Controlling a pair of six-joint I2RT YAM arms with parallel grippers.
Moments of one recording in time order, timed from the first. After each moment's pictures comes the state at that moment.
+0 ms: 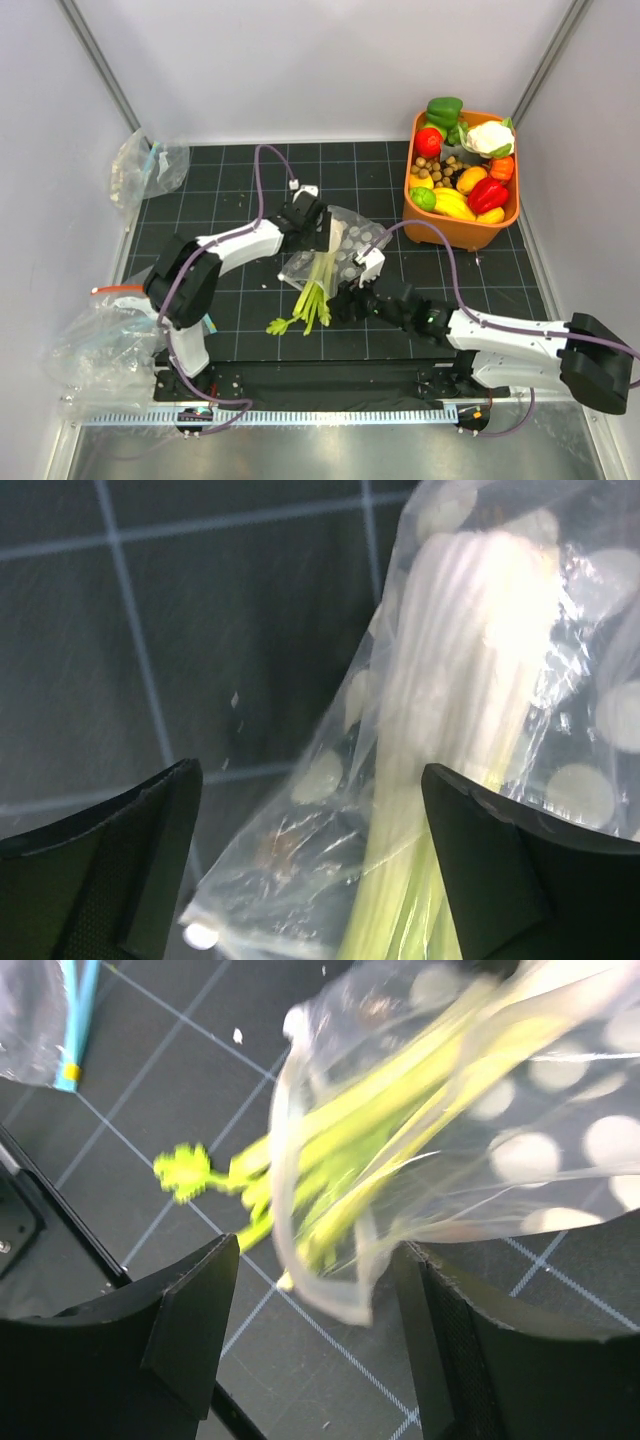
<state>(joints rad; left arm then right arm) -0.68 1.87 1.26 -0.32 -0.28 -0.47 1.05 1.09 0.43 0.21 0.18 0.43</state>
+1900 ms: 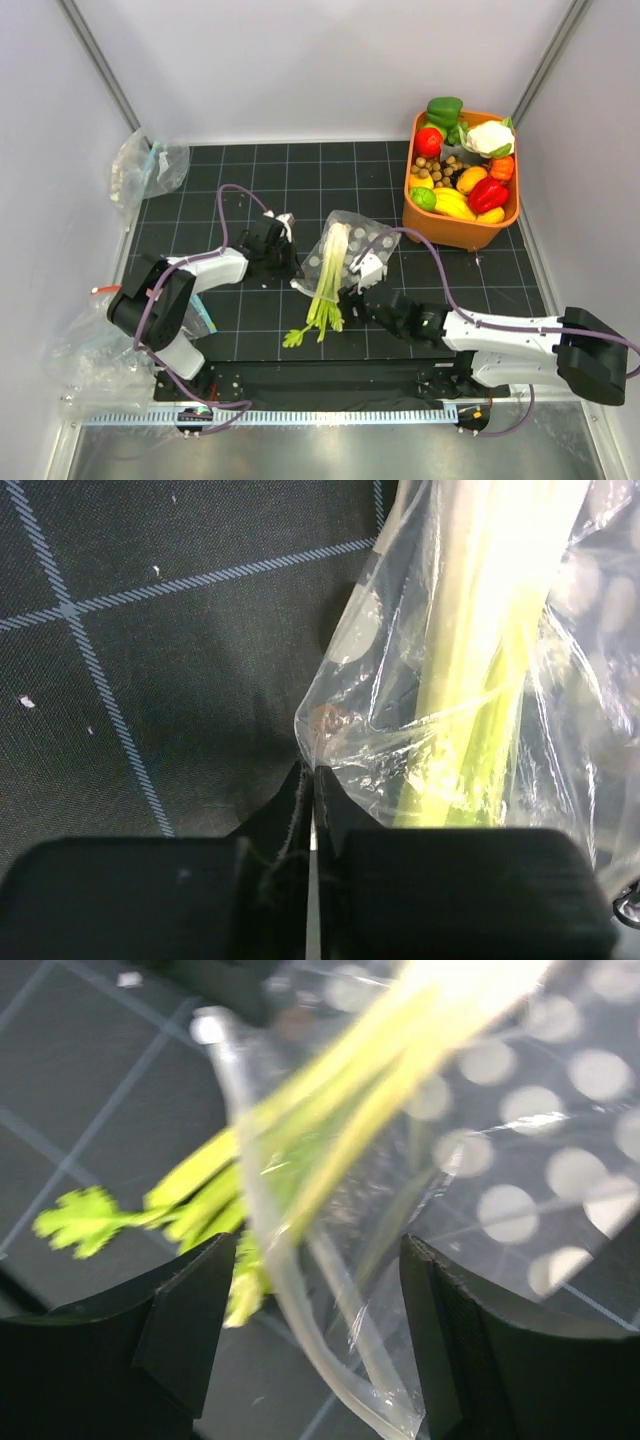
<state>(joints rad) -0.54 1.62 0.78 -0.06 0.23 -0.55 1.08 1.09 0.44 0.08 0.39 0.38</state>
